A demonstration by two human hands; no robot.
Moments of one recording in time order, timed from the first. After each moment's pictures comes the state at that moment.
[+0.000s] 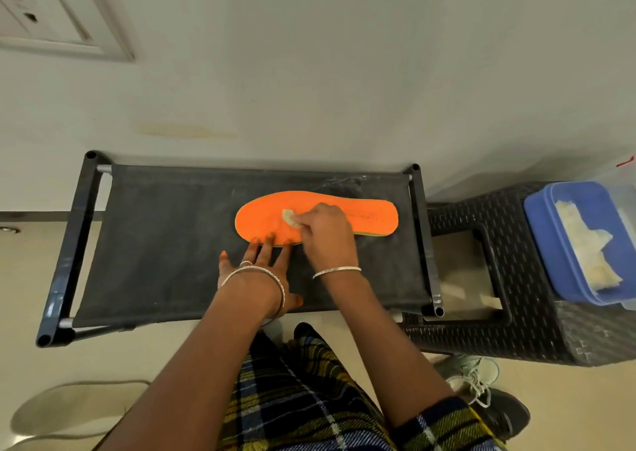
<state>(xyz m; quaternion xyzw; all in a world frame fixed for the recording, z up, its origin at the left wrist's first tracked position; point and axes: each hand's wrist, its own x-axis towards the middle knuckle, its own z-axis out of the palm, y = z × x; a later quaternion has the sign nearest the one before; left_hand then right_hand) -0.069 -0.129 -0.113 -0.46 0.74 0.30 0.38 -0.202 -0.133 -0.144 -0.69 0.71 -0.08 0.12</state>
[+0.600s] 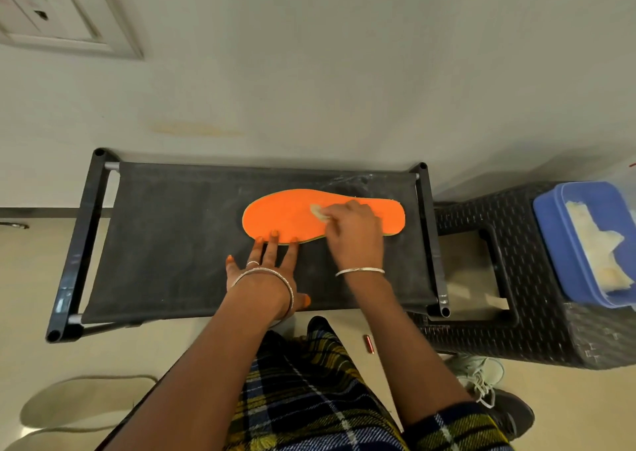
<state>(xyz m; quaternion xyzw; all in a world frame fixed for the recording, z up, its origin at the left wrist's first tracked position) -0.071 -0.124 -0.118 -0.48 0.73 0.31 0.38 -0.225 -0.120 -0.154 -0.60 0.78 -0.14 0.08</state>
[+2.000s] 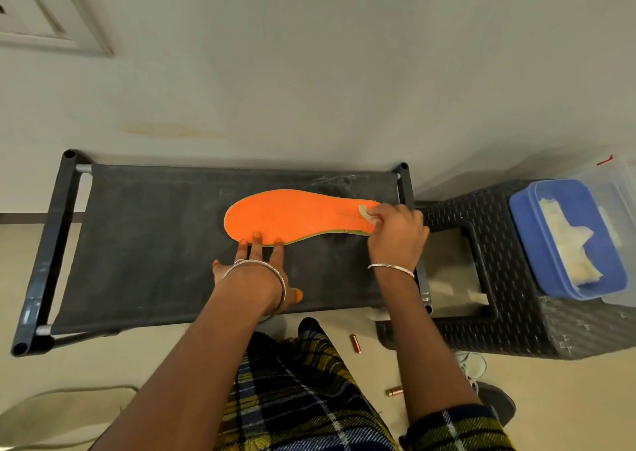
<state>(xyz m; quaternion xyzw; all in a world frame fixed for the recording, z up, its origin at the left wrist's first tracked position) -0.084 -0.132 -0.113 -0.48 0.71 0.32 0.40 -0.293 -0.097 -0.149 -0.45 0.89 -0.10 0.00</state>
